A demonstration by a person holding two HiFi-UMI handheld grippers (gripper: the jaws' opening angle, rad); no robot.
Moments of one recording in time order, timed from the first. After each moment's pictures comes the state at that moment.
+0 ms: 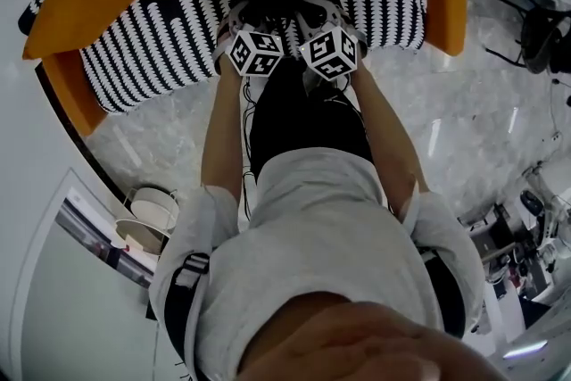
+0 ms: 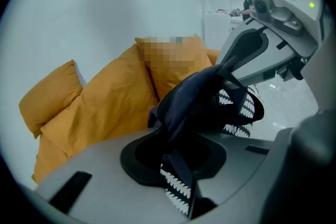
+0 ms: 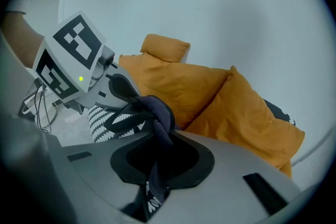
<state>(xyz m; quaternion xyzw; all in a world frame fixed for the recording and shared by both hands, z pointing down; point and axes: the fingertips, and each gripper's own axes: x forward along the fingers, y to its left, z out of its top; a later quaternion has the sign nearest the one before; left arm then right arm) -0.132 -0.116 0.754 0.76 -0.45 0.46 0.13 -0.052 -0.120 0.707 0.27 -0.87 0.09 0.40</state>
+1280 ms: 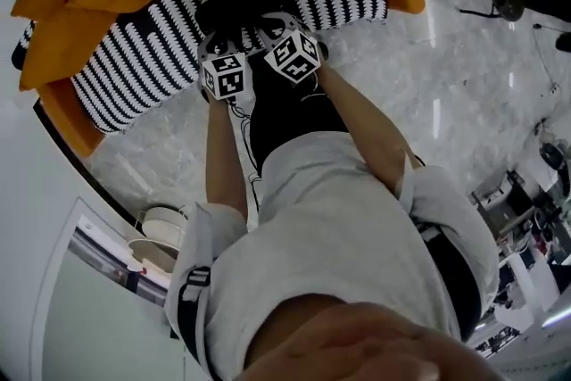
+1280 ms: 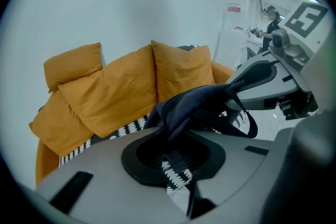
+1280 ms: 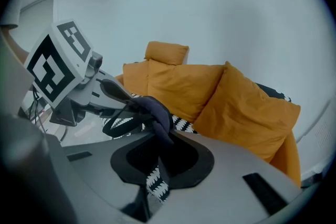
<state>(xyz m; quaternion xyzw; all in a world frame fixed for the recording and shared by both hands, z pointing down) -0.111 -0.010 0.703 0.72 -0.52 0.39 0.25 -0.029 -0.022 0.665 0.27 -0.88 0.15 0.37</state>
